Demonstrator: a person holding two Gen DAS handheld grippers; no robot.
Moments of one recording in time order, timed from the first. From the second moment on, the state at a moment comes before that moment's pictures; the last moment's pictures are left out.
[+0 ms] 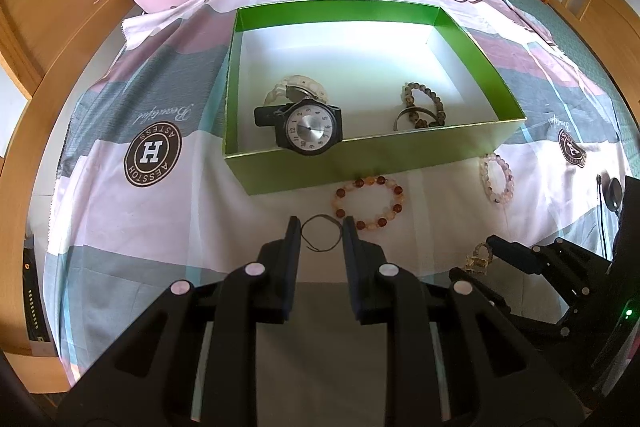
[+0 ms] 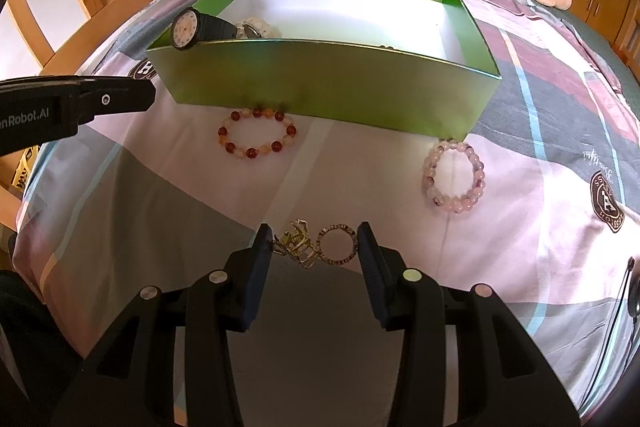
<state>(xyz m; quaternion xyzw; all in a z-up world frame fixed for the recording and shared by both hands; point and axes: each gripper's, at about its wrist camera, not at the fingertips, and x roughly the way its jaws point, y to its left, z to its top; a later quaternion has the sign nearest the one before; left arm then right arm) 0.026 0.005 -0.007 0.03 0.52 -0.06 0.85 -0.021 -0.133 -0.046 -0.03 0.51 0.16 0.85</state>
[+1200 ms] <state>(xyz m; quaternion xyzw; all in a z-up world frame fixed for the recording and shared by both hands) 0.142 0.033 0.005 -0.05 0.52 -0.06 0.85 0.118 -0.136 -0.005 -0.04 0.46 0.14 0.88</state>
